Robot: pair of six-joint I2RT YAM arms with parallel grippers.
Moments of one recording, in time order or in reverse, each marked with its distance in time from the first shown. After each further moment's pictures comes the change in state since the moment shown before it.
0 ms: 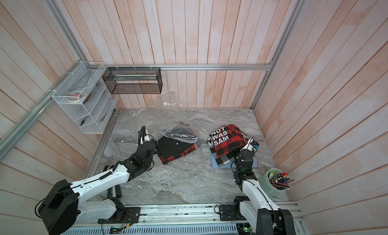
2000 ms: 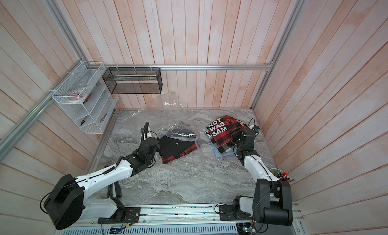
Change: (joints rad) left arm 0.018 0.079 0.088 -0.063 0.039 -0.018; right arm -0.063 0.289 0.409 -0.285 -0.057 0.065
